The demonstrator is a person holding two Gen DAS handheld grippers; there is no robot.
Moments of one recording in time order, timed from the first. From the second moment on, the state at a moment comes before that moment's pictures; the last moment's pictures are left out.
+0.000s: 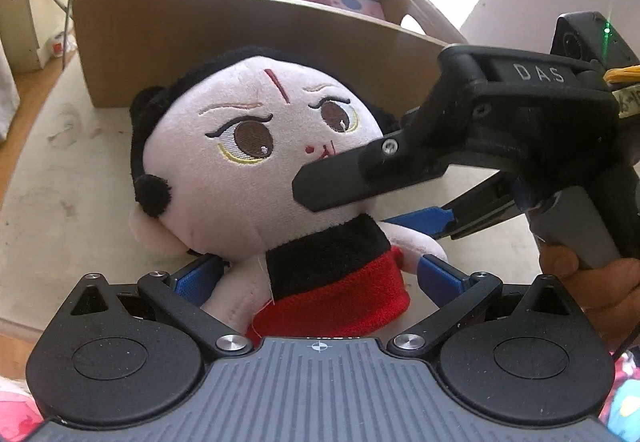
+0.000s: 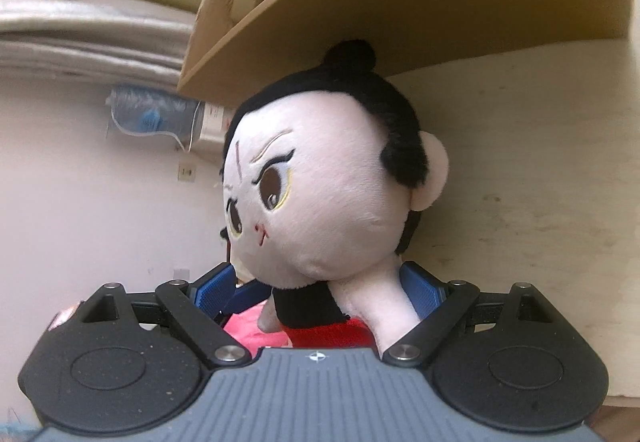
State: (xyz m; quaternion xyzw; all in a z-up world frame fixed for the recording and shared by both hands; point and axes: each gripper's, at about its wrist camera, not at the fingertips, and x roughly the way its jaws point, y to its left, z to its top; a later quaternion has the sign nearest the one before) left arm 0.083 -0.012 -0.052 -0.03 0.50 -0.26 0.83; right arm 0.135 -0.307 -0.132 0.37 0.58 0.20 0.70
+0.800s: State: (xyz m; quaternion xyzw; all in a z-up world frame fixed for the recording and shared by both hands) left arm 0.049 0.034 -0.048 -0.06 0.45 -0.24 0.86; right arm 0.147 -0.277 -0.097 0.32 0.53 0.18 0.76
